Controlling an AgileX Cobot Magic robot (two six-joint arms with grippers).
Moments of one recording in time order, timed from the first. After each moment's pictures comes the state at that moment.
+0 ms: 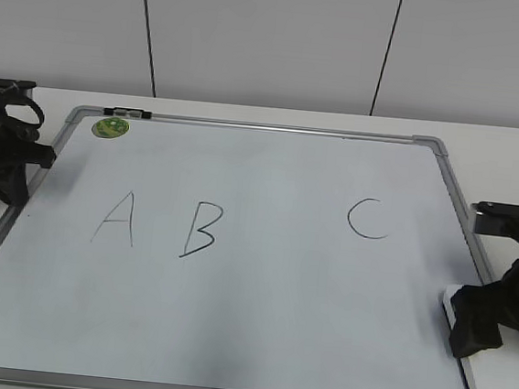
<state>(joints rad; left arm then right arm) 0.00 2.12 -1.41 -0.10 0.81 0.07 0.10 1.67 -0.80 0.14 0.68 -0.10</state>
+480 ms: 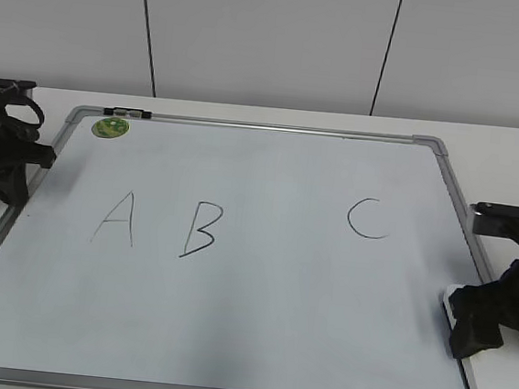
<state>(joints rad) 0.00 2.12 -1.41 -0.10 0.80 0.07 0.10 1.69 -0.80 0.15 0.70 -0.10</state>
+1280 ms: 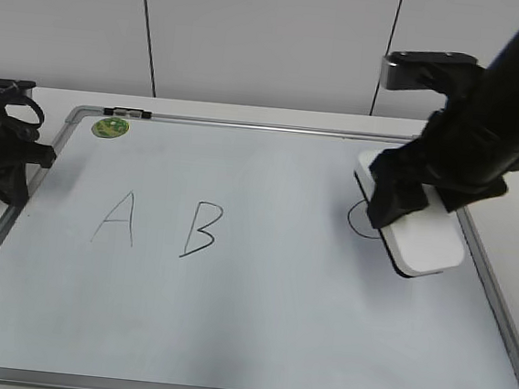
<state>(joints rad) 0.00 2.12 -1.41 -0.10 0.80 0.07 0.34 1.63 -1.23 0.13 0.99 -0.11</state>
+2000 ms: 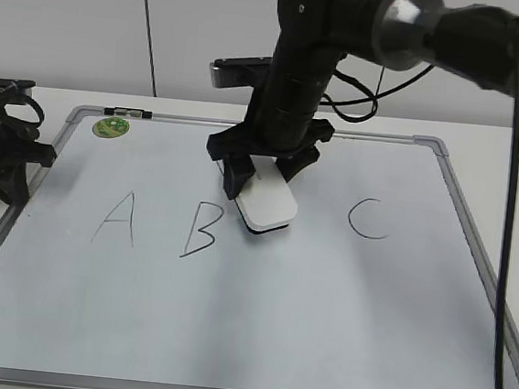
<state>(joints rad) 0.00 2.12 -1.41 -0.12 0.80 0.07 0.53 2.28 -2.03 0.14 1.22 -0.06</state>
